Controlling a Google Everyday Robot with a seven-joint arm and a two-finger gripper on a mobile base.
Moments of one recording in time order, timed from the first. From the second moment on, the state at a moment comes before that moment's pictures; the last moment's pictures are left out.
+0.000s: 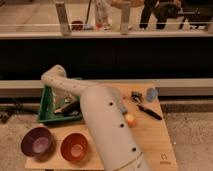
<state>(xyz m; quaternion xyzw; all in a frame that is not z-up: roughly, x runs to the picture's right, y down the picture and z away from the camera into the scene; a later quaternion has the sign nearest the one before) -0.259 0.075 0.946 -0.18 -0.27 -0.77 0.54</state>
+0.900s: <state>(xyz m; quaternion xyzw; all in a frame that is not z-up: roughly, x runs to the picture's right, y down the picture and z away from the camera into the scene) -0.256 0.079 0.949 -0.20 -0.28 -0.77 0.54</state>
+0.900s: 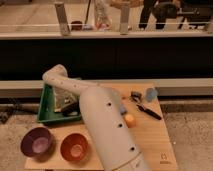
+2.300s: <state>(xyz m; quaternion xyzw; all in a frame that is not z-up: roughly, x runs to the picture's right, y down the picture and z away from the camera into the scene) -0.254 0.074 0.947 -0.19 -0.28 -0.77 0.54</state>
